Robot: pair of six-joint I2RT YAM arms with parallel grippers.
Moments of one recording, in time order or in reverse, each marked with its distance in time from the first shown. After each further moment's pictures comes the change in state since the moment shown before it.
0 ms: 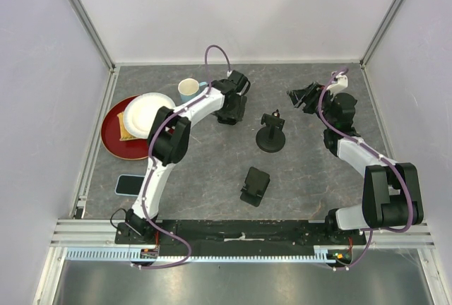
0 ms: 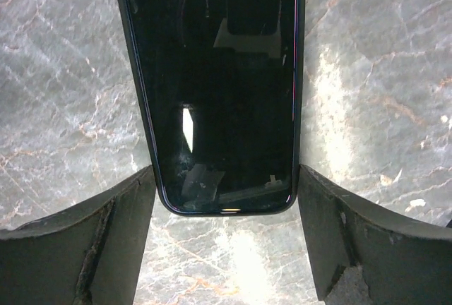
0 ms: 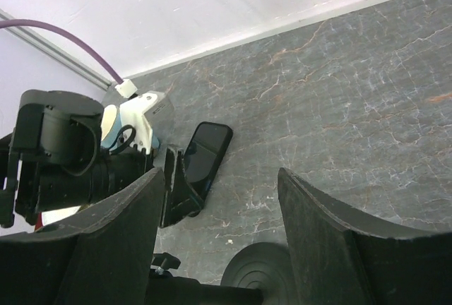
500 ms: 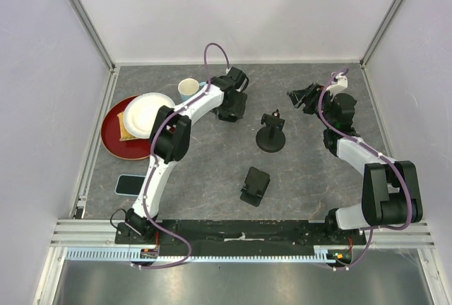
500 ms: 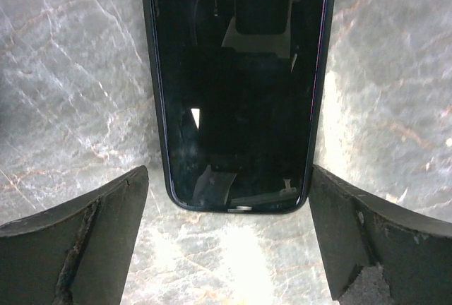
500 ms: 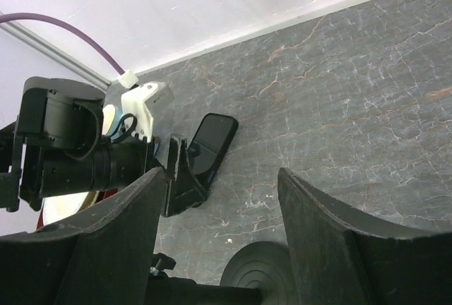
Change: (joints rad) left arm 0.023 0.114 0.200 -0.101 0.014 0.006; right arm -0.007 0.015 -0.006 0.013 -0.004 0.010
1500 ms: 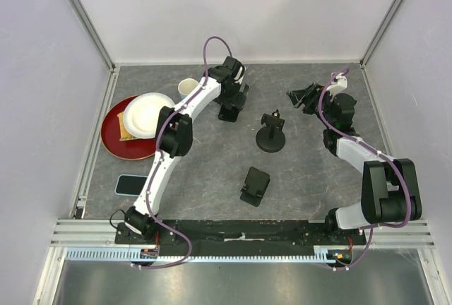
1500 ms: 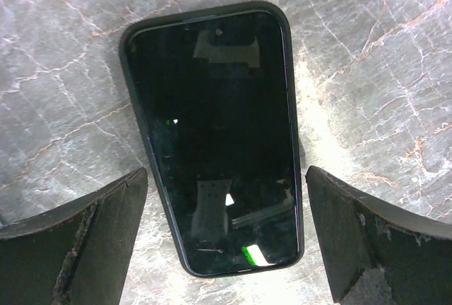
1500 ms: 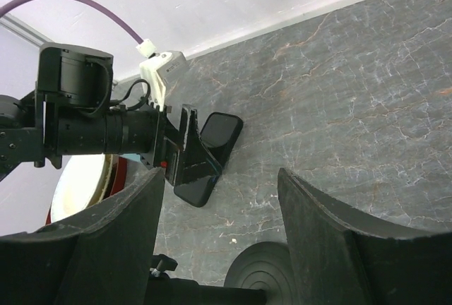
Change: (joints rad) left arm 0.062 0.158 0.300 -0.074 0.170 0.169; right arm -0.005 0.019 -0.001 0.022 -0.019 0.024
